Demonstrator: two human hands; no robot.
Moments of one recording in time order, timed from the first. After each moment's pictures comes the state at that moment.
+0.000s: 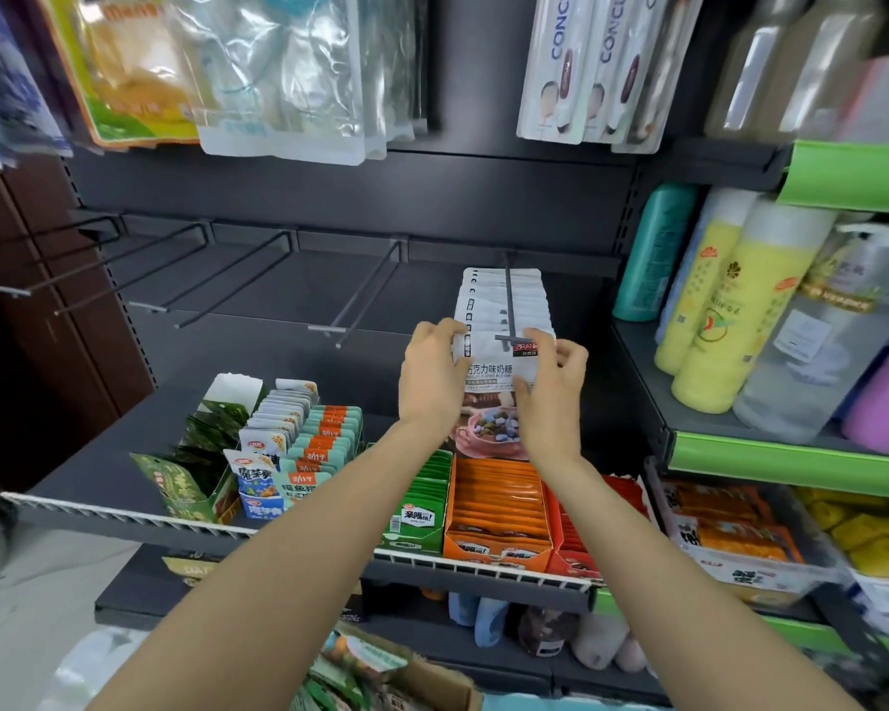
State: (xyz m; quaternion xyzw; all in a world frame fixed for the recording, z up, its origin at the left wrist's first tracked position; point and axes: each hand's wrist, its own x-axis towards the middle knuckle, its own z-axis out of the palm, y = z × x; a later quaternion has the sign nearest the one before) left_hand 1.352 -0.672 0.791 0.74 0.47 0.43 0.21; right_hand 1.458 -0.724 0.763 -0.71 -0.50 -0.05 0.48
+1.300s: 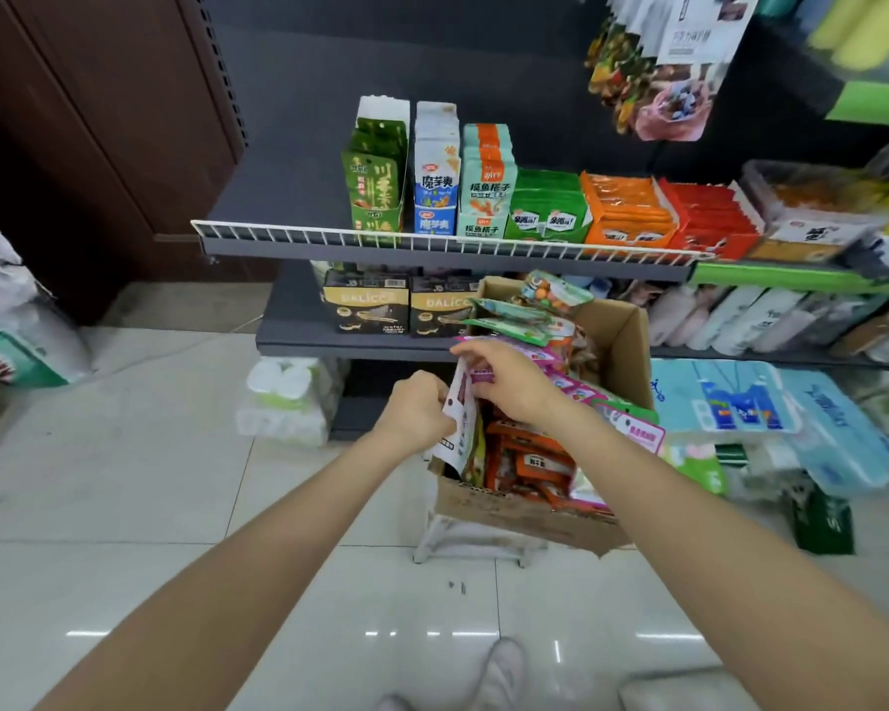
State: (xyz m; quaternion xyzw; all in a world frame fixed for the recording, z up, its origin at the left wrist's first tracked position) left_hand 0.927 -0.849 0.608 0.78 0.49 0.00 0.40; right_hand 1.071 -0.886 0.601 -0.71 -0.61 0.27 0.20
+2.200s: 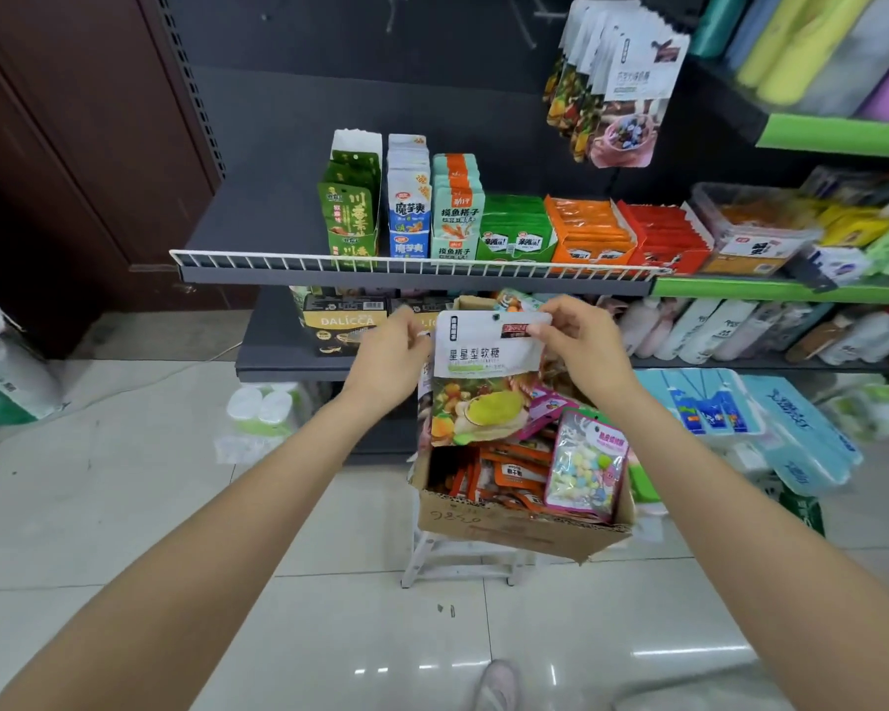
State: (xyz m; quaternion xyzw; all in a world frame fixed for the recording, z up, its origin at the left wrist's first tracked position) left_hand 0.933 -0.831 0.666 0.79 0.43 0.21 0.37; right_hand 1.127 -0.928 0.663 -0.72 -0.49 0.18 0.46
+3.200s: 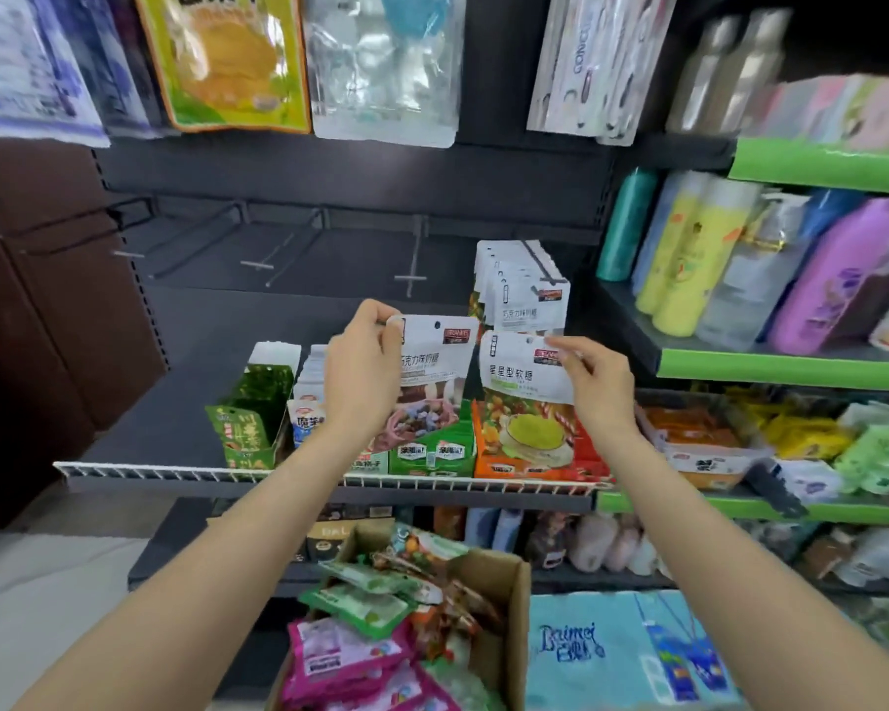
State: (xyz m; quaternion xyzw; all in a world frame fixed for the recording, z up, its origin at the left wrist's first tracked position) left_hand 1.162 -0.751 0.806 0.72 0.42 0.49 0.25; right_hand 1.383 -0.826 0.766 -0.69 -0.45 0.00 0.56
